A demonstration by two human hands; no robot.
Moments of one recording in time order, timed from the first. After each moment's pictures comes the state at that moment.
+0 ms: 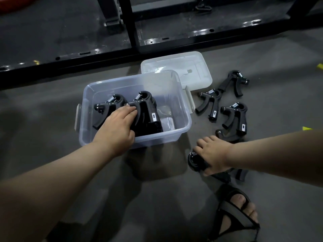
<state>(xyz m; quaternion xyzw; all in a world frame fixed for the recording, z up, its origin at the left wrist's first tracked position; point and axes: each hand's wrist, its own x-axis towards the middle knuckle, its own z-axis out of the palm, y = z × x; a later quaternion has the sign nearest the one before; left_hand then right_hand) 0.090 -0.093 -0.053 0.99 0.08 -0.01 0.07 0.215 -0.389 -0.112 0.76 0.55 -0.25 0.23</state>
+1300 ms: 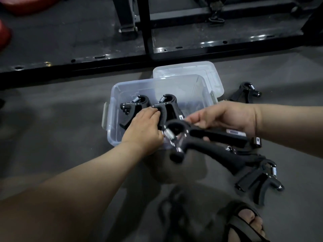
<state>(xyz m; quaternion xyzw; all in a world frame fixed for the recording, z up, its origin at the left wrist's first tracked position) 0.118 -0.122 -0.042 0.98 0.14 0.01 0.15 0.249 -0.315 0.038 0.39 0.05 -0.77 -0.49</state>
